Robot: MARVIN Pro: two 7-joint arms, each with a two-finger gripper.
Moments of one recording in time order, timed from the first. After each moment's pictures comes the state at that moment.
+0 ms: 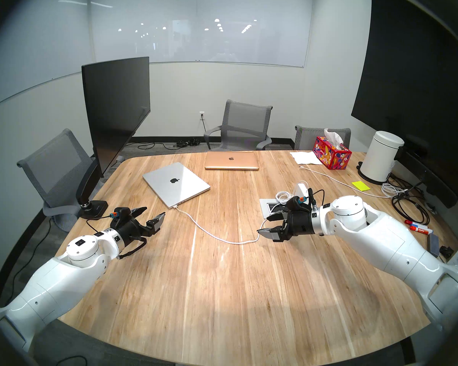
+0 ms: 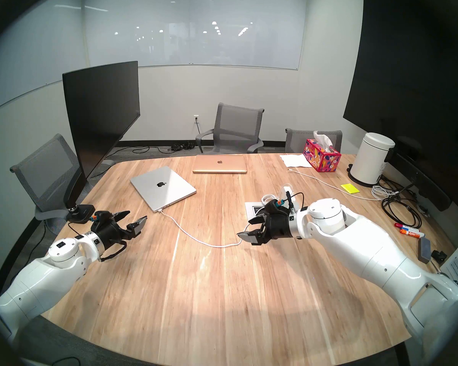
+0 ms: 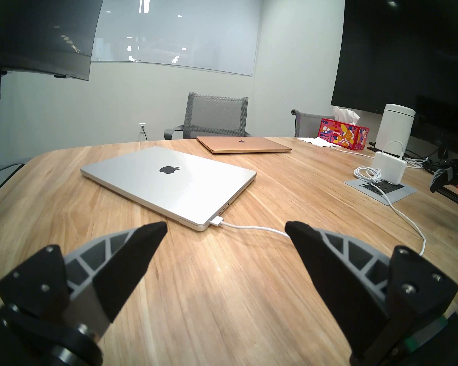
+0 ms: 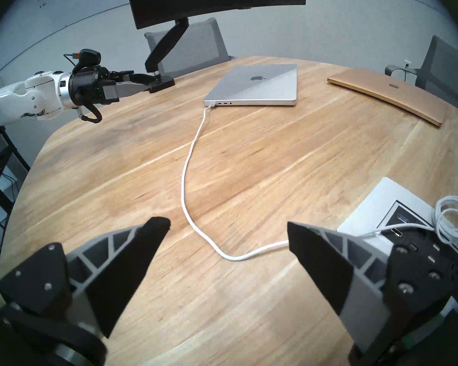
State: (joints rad) left arm 1.59 -0.72 -1.27 -1.51 -0.87 -0.08 -0.22; right arm -1.02 -0.76 0.82 -1.45 0.69 0.39 0.73
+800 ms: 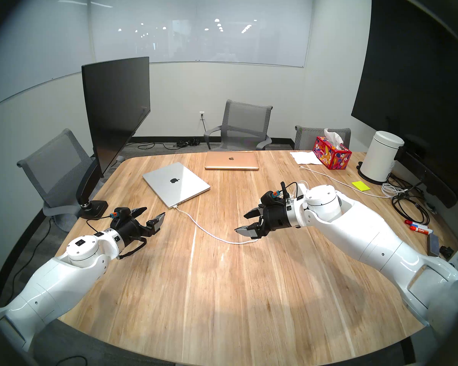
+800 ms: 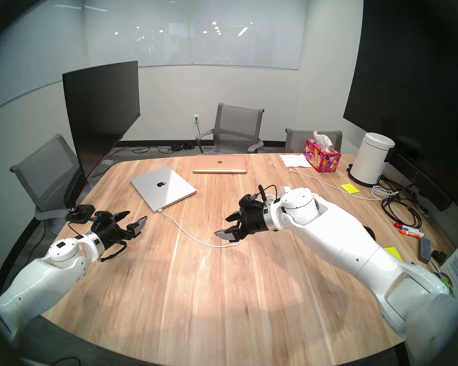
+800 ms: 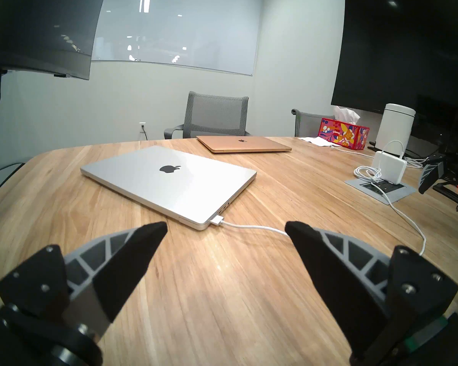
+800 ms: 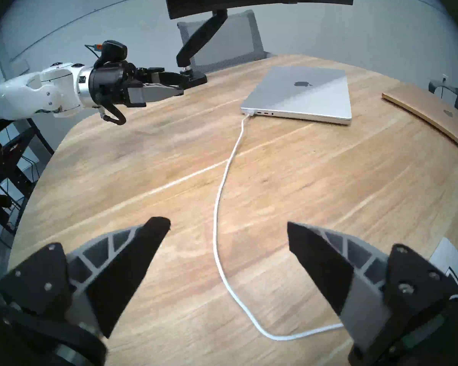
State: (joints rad) left arm 1.59 -0.72 -1.26 -1.51 -0.87 -0.08 -0.22; right arm -0.90 -0.92 0.74 -1.39 0.59 0.45 0.79
